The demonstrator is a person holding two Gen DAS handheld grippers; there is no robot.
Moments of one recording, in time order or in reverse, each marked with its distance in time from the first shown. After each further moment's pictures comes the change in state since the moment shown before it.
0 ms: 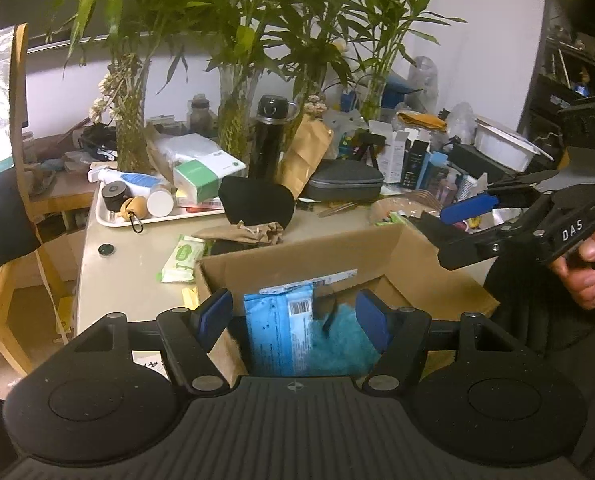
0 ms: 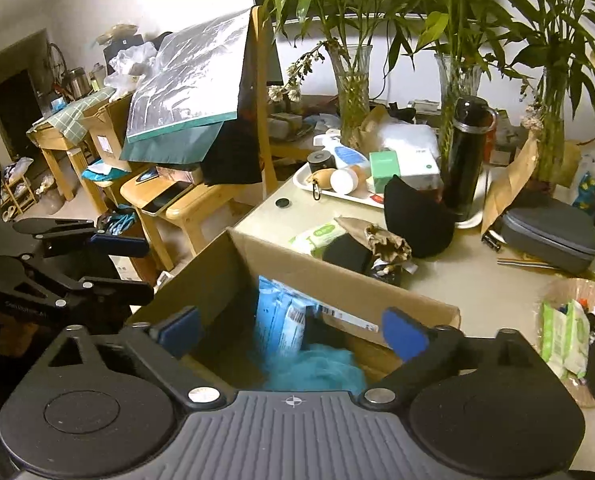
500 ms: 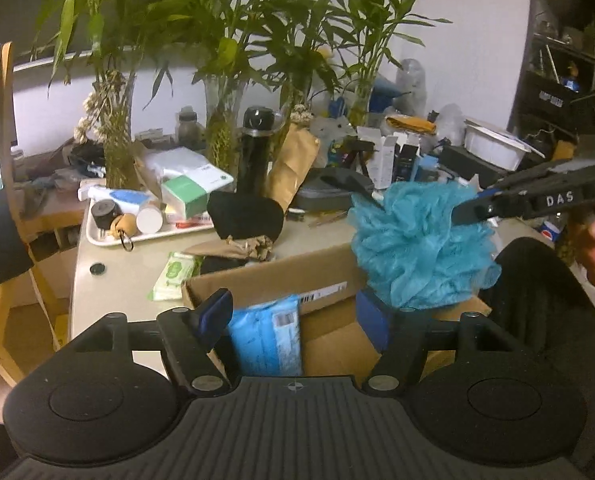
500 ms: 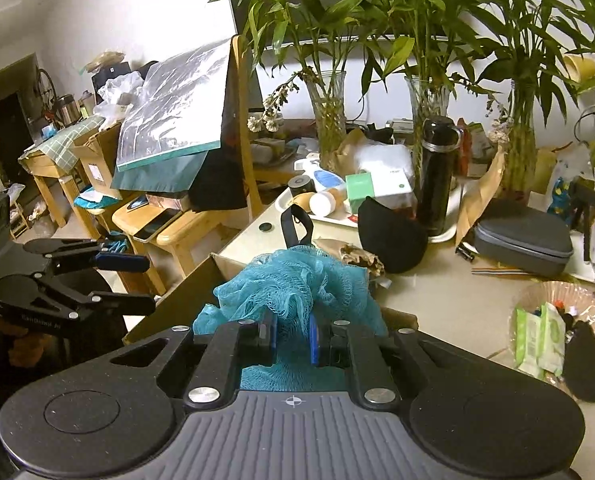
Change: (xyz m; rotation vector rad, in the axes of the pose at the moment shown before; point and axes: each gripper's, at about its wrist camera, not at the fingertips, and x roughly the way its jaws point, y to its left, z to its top) left arm 0.004 -0.009 0.006 0.042 -0.019 -0.020; right arm -0.039 -0.017 0.001 0.043 -0.067 -0.032
